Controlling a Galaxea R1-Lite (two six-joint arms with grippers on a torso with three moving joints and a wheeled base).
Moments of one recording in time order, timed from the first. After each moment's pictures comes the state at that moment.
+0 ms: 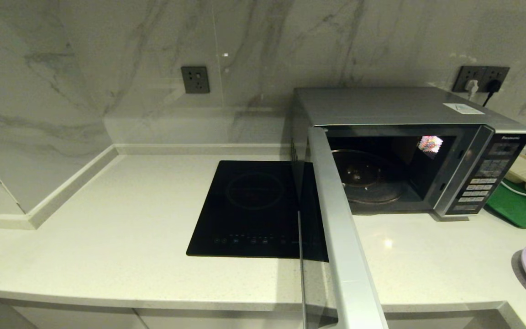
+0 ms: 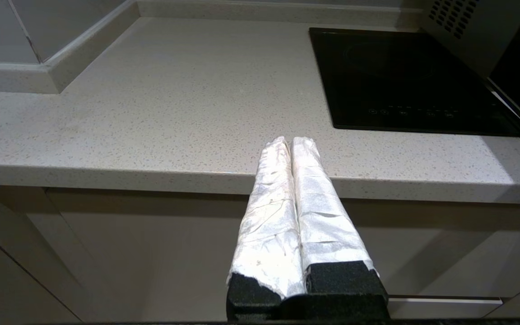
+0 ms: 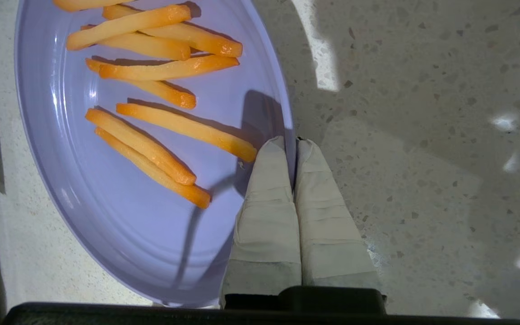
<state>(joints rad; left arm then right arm) 0.00 0.00 0.00 -0.01 0.01 -0.05 -1.17 2.00 -0.89 -0.05 0.42 0.32</state>
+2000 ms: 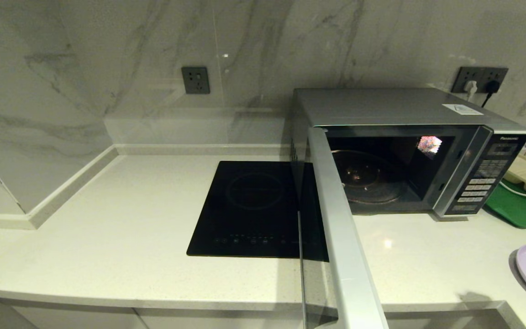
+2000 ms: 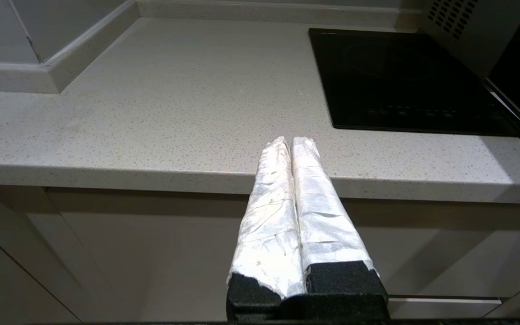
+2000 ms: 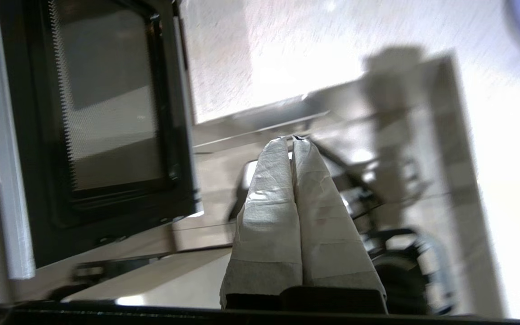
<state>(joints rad) 0.00 0.00 0.00 -0.01 0.01 -0.05 -0.30 1.15 -1.59 1.27 0.35 0.24</state>
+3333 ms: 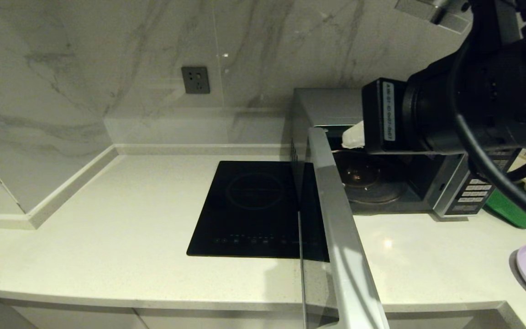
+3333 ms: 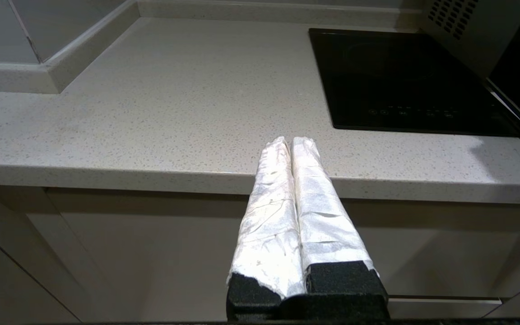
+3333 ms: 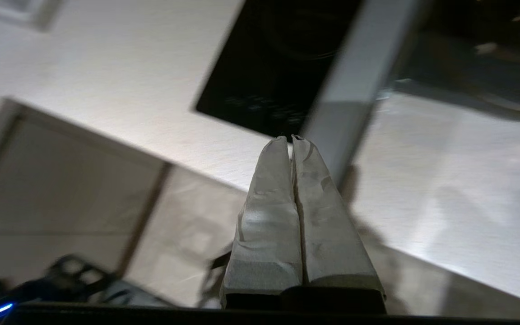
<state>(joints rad) 0.00 0.00 0.00 -0.01 0.01 -0.05 0.95 1.71 -1.98 0.86 -0.41 0.51</state>
